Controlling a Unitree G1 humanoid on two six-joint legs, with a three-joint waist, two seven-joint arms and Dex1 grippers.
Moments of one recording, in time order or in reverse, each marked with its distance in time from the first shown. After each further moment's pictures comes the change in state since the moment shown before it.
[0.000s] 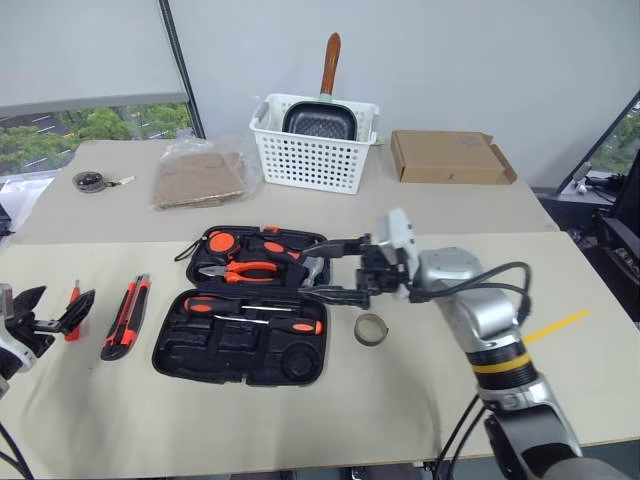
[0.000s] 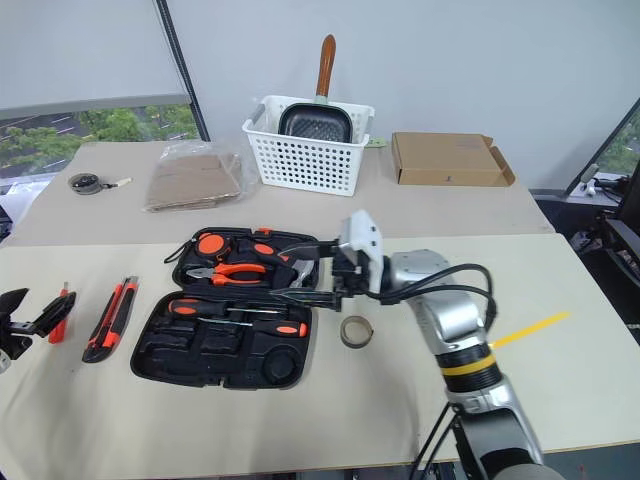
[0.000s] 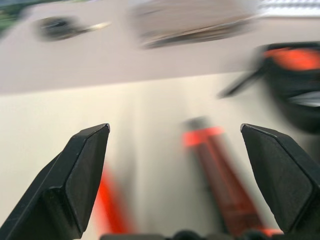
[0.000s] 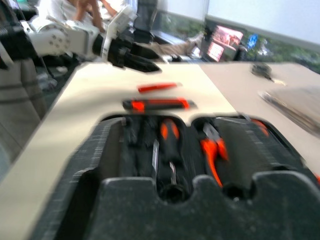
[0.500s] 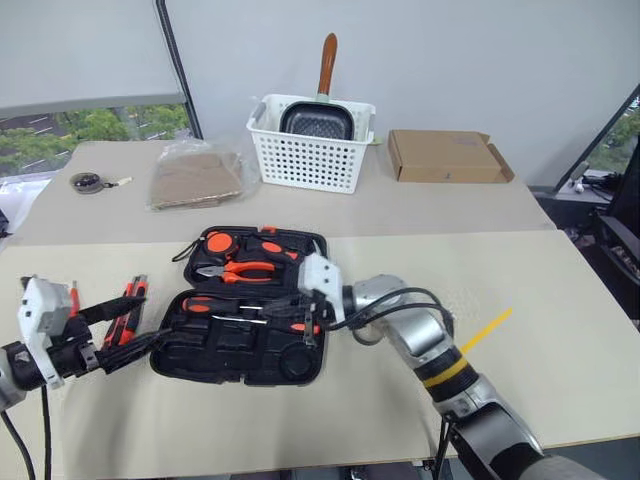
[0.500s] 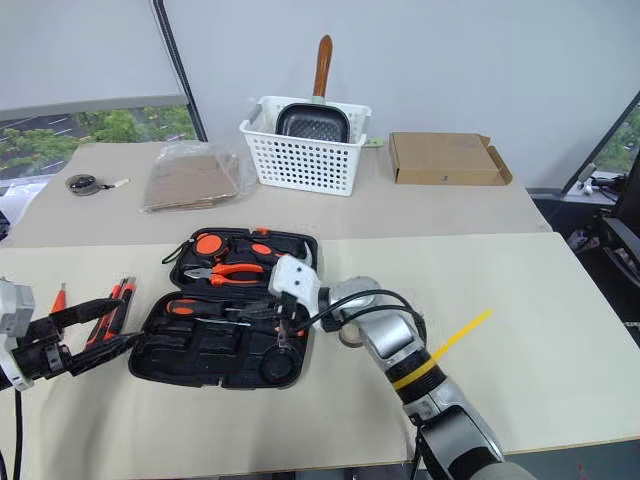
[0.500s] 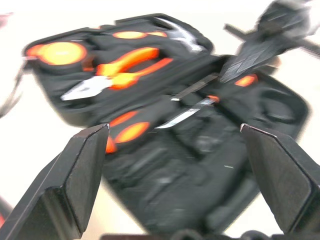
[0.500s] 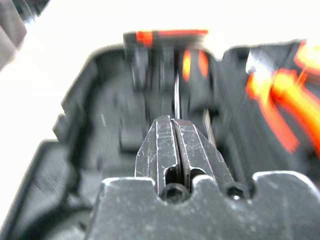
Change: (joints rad) left arm 0.142 0.078 -0.069 -0.345 -0.198 0.116 -0.454; right arm -0.045 0.264 0.233 0.103 -0.221 -0.048 -0.147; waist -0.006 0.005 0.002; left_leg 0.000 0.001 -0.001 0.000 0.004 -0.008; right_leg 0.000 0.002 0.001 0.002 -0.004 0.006
